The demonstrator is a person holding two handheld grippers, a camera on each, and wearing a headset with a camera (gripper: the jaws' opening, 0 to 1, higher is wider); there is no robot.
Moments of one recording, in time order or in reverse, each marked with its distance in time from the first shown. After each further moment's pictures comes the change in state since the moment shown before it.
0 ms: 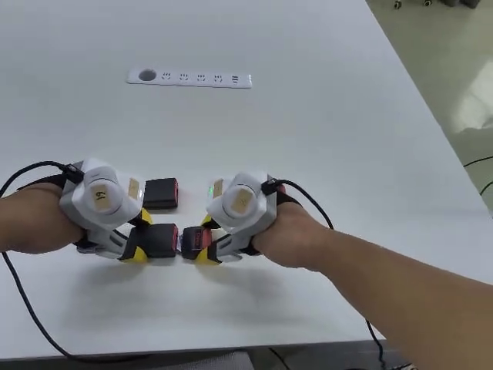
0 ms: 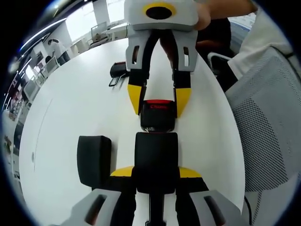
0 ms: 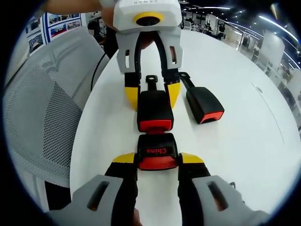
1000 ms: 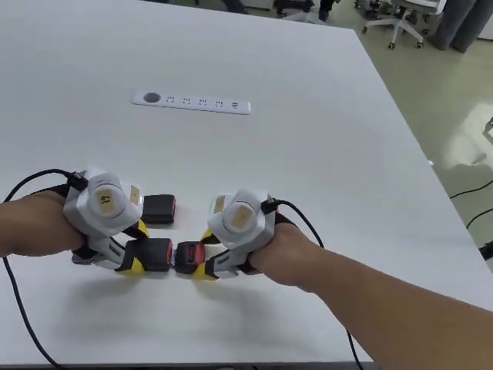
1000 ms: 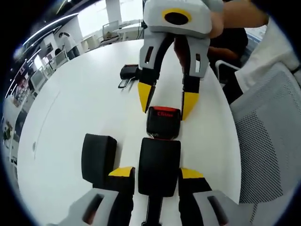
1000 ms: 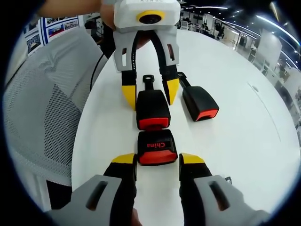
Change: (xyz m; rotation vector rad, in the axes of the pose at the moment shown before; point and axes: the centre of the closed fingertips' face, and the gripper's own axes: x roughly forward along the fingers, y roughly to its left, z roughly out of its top) left arm -0.016 0.003 0.015 -0.108 -0.075 0.048; right arm -0.015 -0.003 0.003 0.005 -0.001 -0.030
